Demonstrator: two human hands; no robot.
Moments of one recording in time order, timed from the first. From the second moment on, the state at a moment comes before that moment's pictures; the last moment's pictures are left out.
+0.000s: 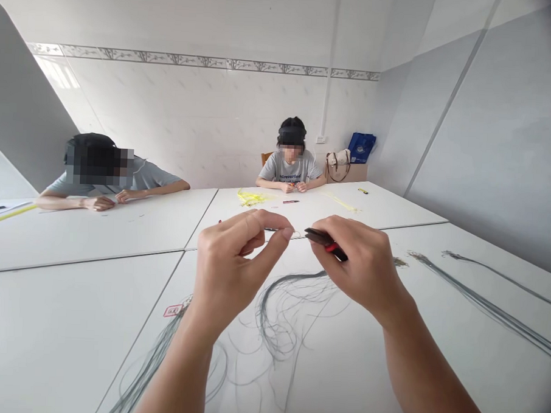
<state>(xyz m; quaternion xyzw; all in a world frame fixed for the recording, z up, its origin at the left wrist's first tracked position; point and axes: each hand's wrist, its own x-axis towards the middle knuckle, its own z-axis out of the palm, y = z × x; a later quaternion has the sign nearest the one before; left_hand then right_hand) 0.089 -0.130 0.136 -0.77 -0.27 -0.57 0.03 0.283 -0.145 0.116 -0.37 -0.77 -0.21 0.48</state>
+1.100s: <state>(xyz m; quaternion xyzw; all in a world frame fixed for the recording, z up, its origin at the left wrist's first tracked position) 0.085 -0.135 0.137 -0.81 -0.29 -0.51 0.08 0.284 -0.142 0.116 -0.37 -0.74 -0.39 0.41</state>
